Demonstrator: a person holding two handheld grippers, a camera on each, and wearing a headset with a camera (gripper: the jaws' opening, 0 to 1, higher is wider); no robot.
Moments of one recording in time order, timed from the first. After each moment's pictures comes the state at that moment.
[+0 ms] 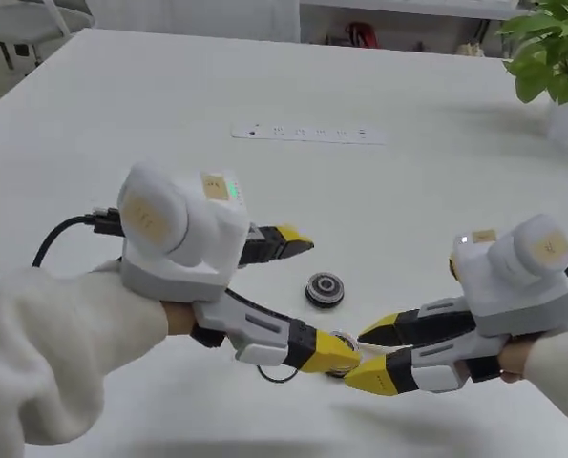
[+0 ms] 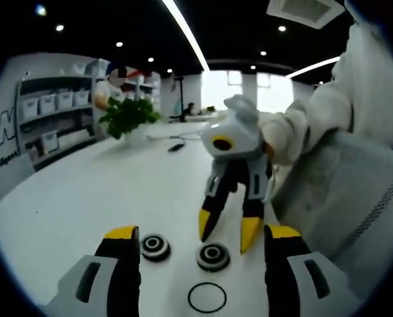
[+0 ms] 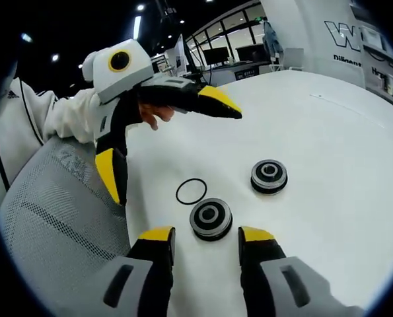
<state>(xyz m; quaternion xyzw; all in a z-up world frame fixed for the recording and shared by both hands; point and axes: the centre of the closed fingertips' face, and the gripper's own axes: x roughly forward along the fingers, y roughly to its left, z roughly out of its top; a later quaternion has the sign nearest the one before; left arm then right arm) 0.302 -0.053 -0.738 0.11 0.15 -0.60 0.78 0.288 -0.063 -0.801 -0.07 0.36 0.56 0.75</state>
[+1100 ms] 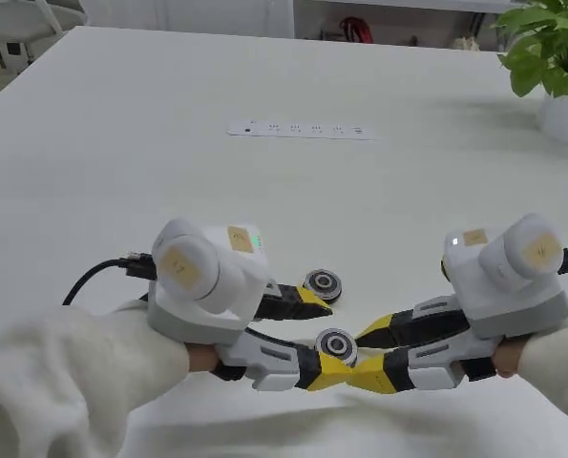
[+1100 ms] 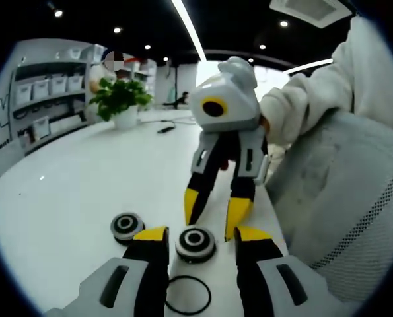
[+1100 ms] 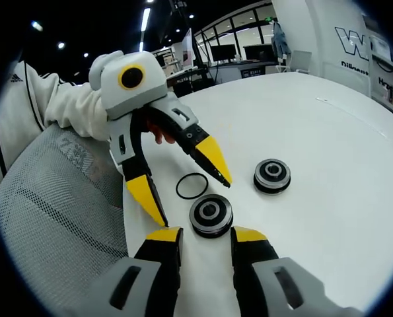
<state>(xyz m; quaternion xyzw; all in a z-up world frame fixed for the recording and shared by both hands) 0.288 -0.064 -0.779 0.11 0.19 -0.61 0.76 0.285 -0.063 -0.806 -0.11 0.34 0.56 0.74</state>
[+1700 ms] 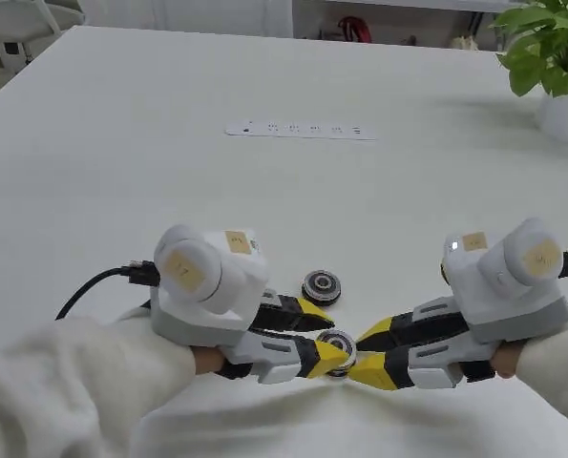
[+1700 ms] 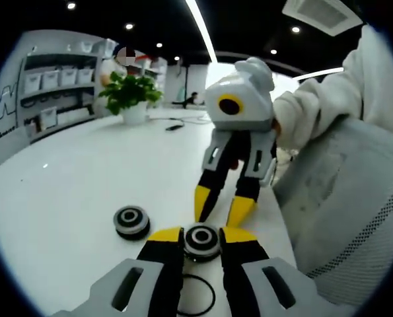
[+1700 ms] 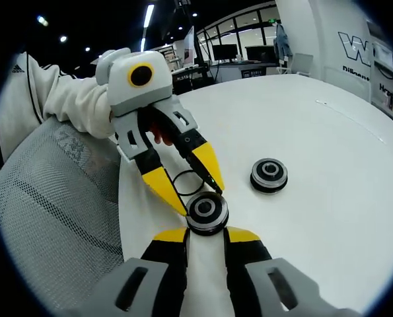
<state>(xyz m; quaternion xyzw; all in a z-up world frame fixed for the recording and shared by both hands) 0.297 -0.063 -0.785 0.09 0.20 -0.59 0.78 0.288 -0.066 -0.810 -0.13 0.34 0.56 0.74</state>
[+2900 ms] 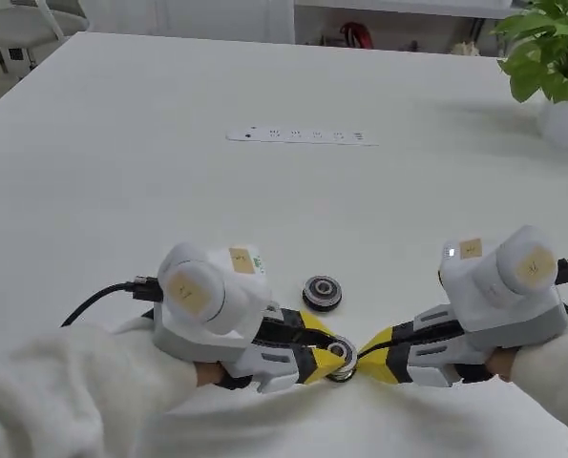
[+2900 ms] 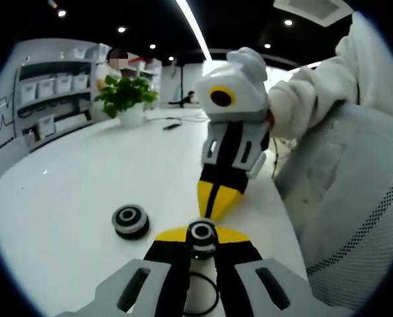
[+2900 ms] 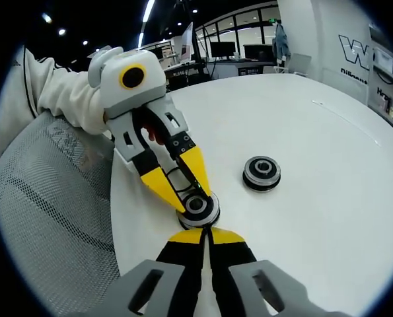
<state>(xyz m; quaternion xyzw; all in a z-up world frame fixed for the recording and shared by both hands) 0.295 -0.063 -0.791 0.11 0.18 -0.60 0.77 0.298 -0.070 -0.813 -0.14 0.35 0.54 0.75</state>
